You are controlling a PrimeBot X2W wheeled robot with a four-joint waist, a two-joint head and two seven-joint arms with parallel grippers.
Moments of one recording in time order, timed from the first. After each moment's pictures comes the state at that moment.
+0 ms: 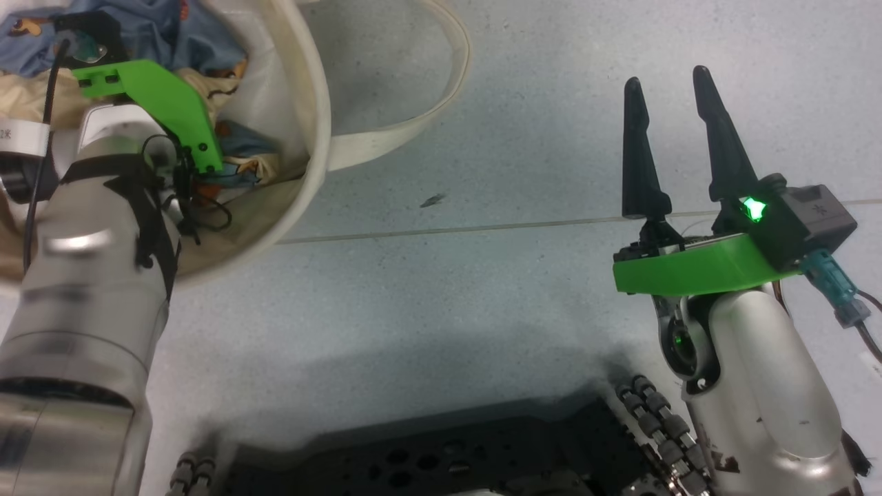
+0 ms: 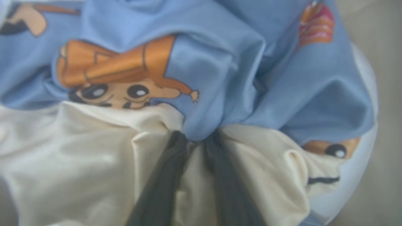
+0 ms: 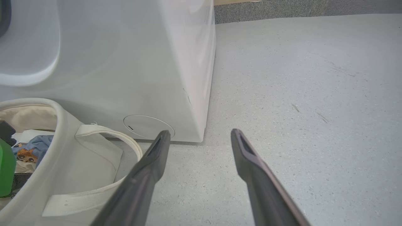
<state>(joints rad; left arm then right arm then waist) -1.25 0.13 -0.25 1.30 -0.34 0.30 0.15 -0.47 -0.05 0.20 0.06 0.19 0.13 -0.25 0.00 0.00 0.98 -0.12</state>
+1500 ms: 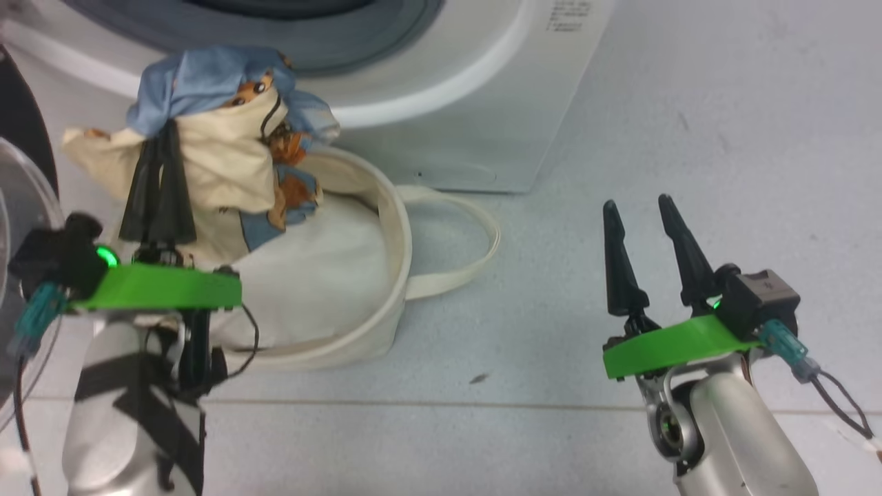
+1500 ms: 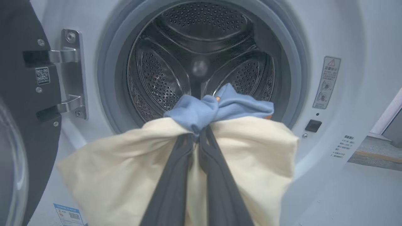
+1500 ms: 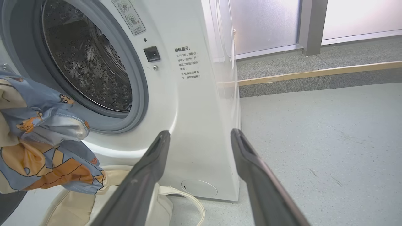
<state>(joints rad) -0.53 0.05 0.09 0.31 -0.22 -0.07 -0.25 -0.30 -0.05 0.22 0.17 0.26 0.13 -0.25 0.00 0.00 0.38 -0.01</state>
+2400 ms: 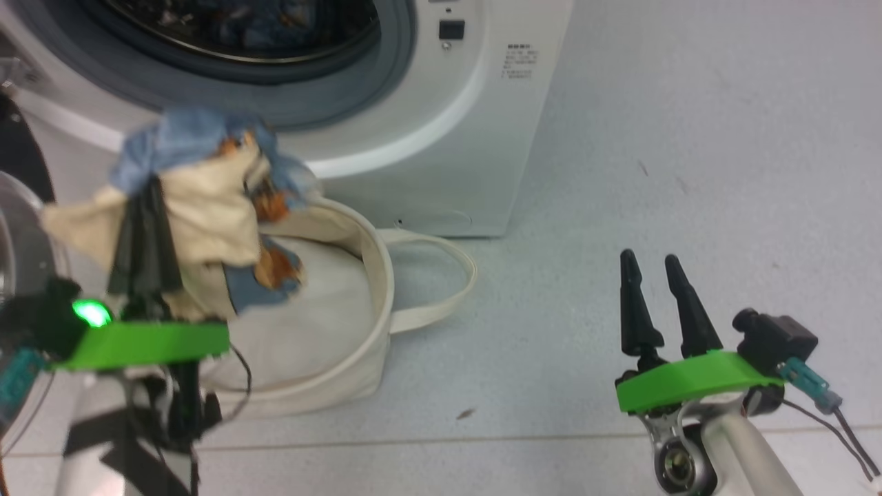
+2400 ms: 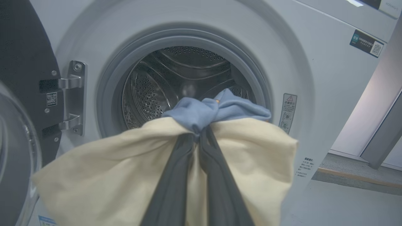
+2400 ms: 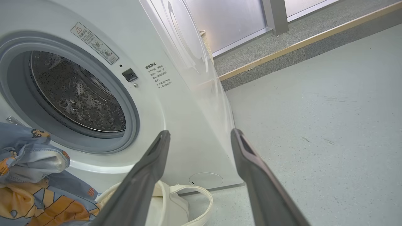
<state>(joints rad) -0.34 0.04 0.12 0.16 -0.29 -0.07 -0.26 -0.20 -0.05 0.21 0.20 0.52 0.13 -0.25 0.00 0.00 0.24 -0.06</state>
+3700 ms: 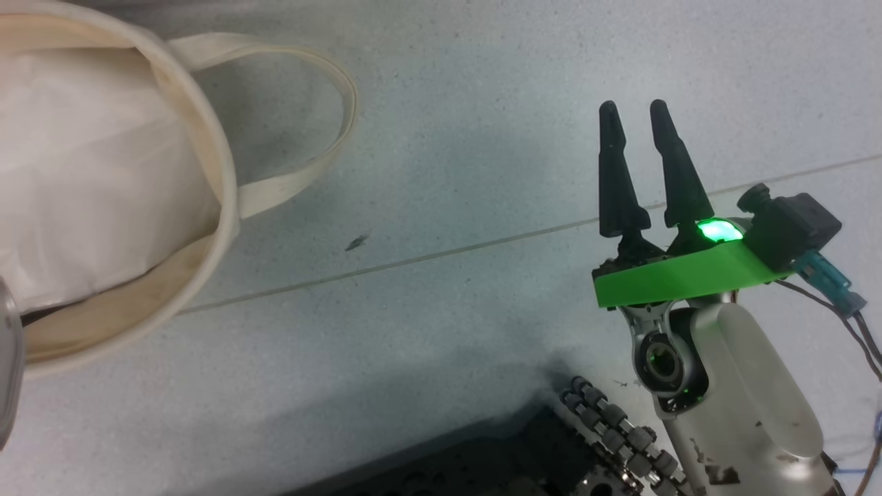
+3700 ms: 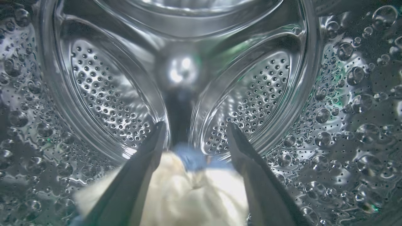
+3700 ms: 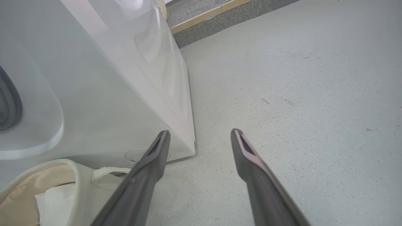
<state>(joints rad) -1.61 0.23 0.18 0.82 -0.05 -0.05 -0.26 -0.45 -0.05 0.29 0.09 0.53 0.13 -0.25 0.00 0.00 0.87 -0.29</state>
